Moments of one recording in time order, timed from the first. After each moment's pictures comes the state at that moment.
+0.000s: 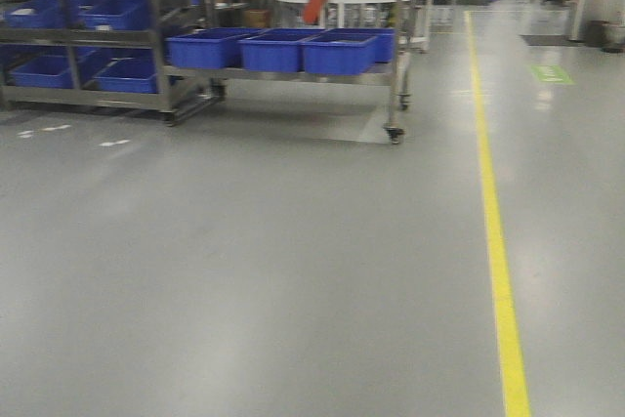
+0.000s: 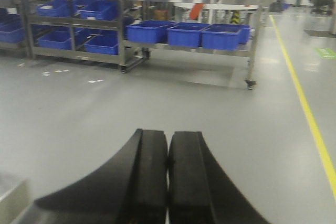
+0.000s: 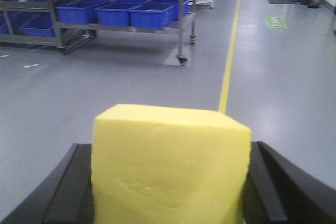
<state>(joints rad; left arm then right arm) 0.01 -0.01 0.00 0.13 0.08 -0.20 0.08 -0.02 -0.48 -0.09 0.66 0.13</state>
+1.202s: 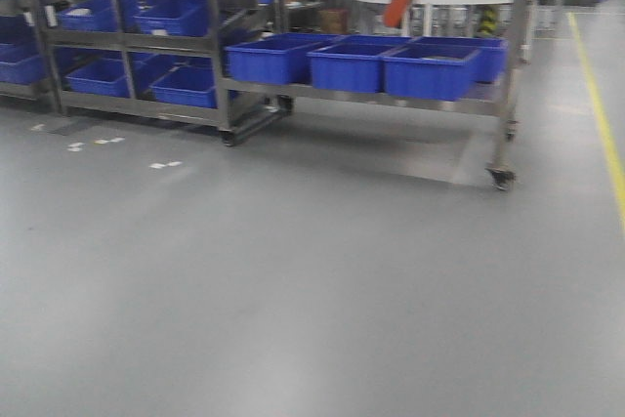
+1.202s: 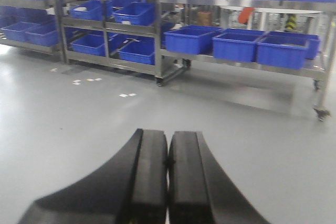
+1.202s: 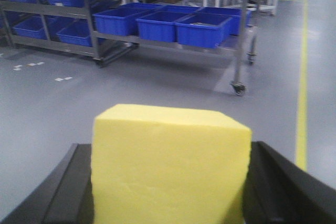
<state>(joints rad) 0.01 -0.01 0.00 0.13 0.08 -0.20 0.08 -0.02 -0.48 -0.09 0.66 0.13</state>
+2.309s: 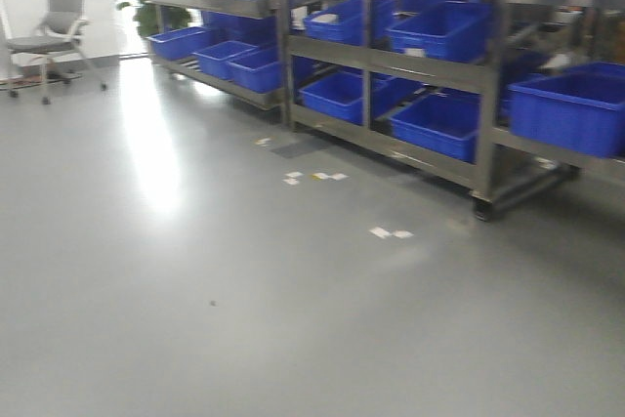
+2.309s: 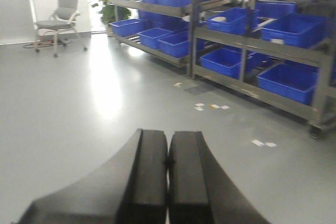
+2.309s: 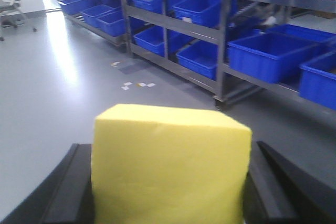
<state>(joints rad) 0.01 -0.01 0.00 0.13 0.08 -0.20 0.08 -0.02 -0.48 -0.09 0.66 0.13</state>
